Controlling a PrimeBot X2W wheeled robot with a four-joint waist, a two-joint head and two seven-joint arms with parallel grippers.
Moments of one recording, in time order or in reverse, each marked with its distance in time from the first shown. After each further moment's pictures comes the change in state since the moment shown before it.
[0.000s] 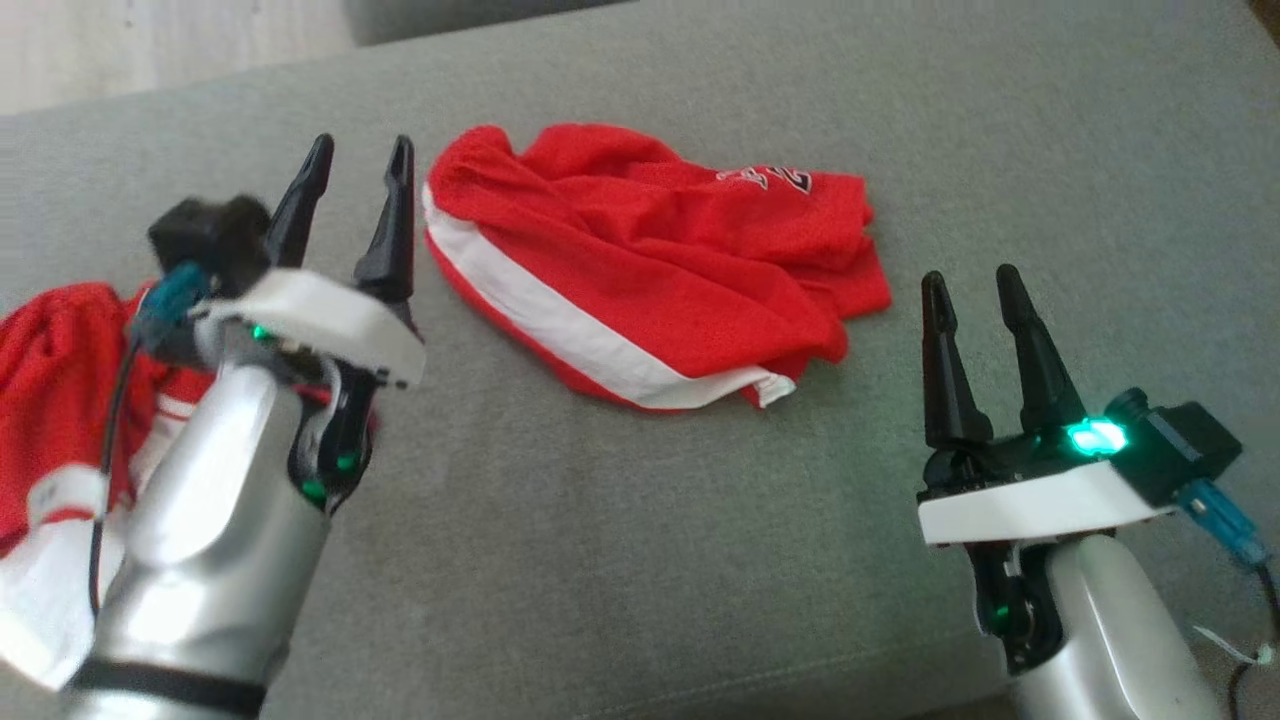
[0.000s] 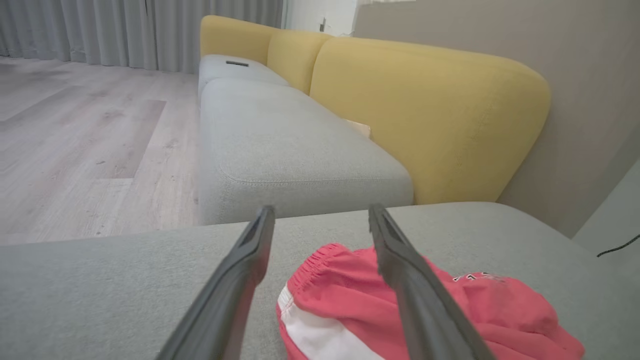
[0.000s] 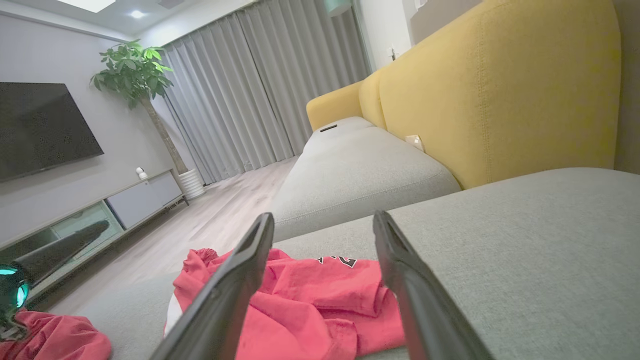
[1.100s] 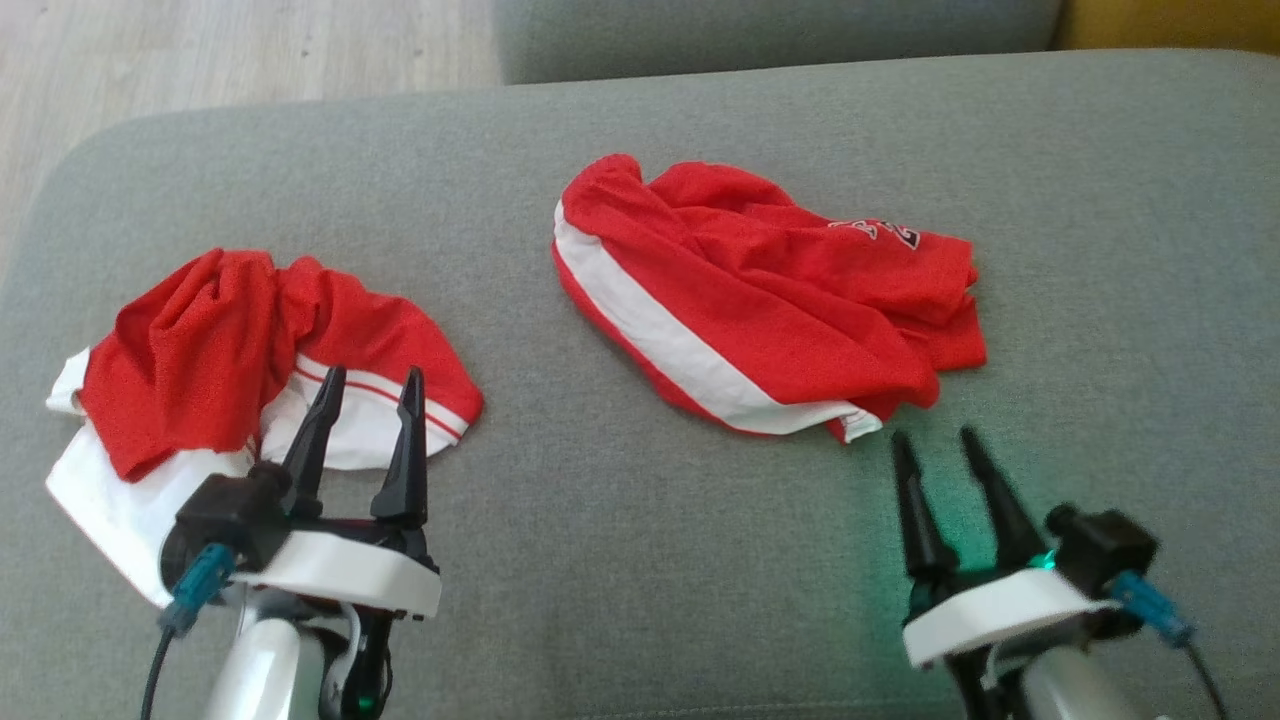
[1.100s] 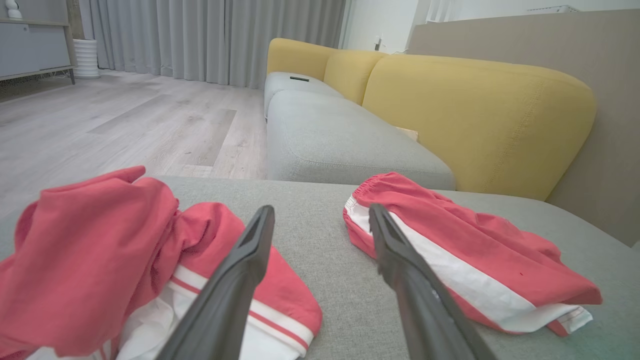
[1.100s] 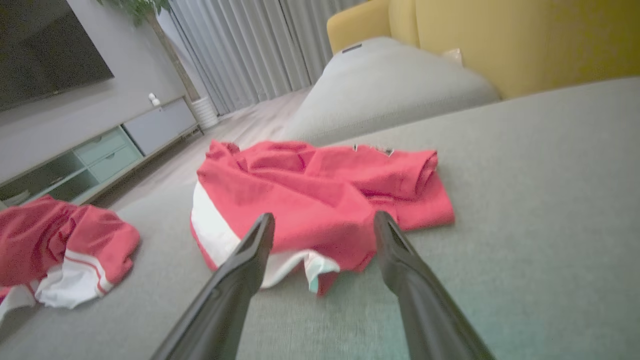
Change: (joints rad) left arm 0.527 -0.176 0.315 -0.341 0.335 -0.123 0.000; right arm 0.120 0.001 -0.011 0.169 -0.055 0.000 0.000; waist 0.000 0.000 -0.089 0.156
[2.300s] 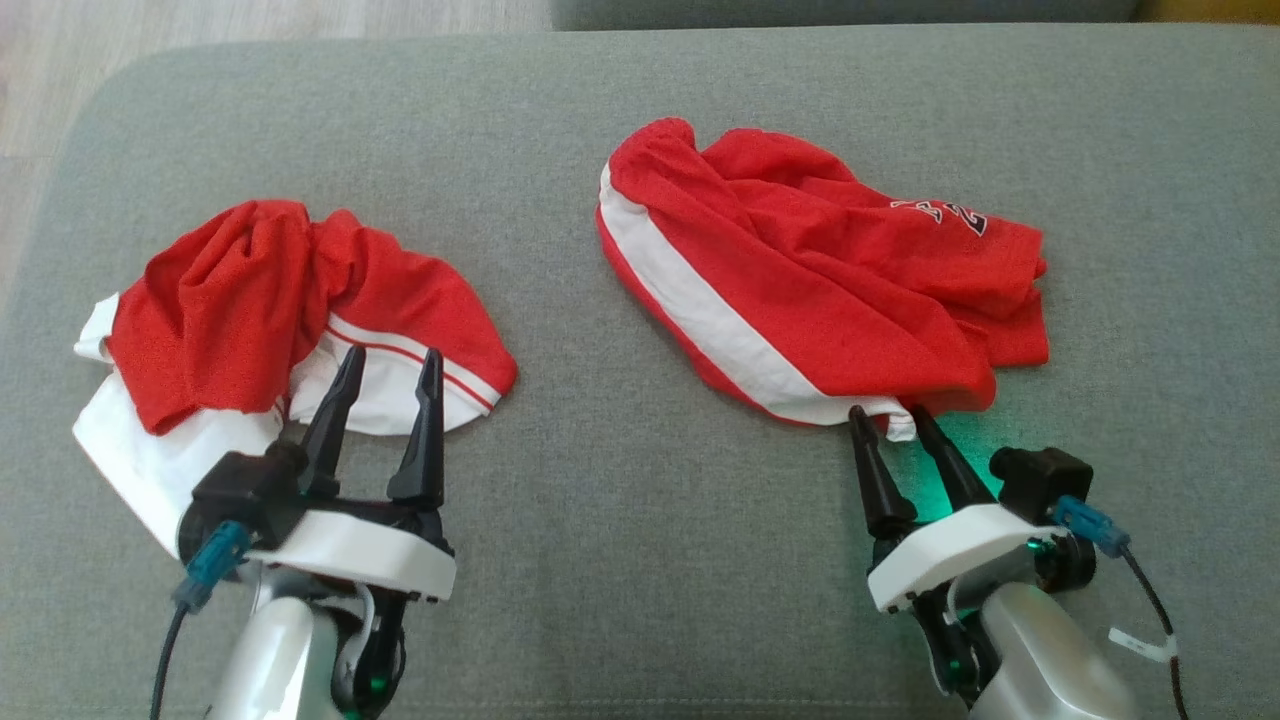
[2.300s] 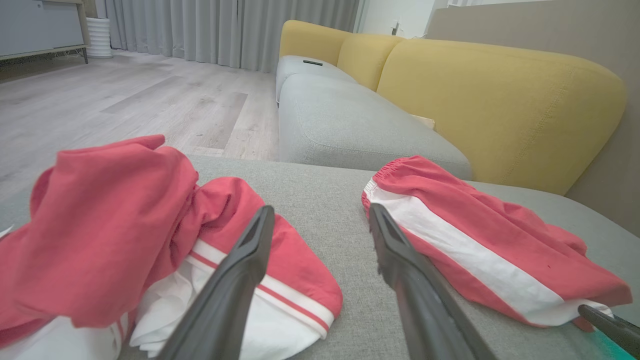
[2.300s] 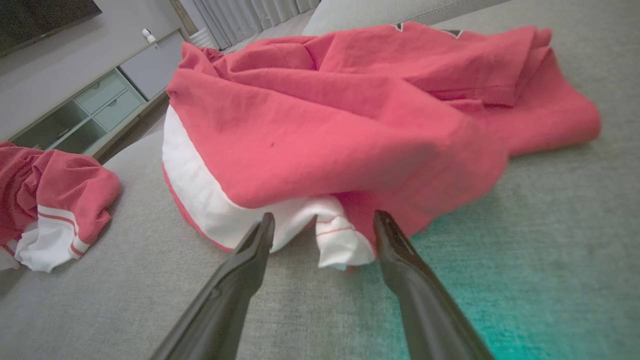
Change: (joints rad) left arm -0.042 -0.004 -0.026 0.028 -0.012 -0.007 0.000; right arm -0.225 -0.001 0.111 0.375 0.108 0.000 0.000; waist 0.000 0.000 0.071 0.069
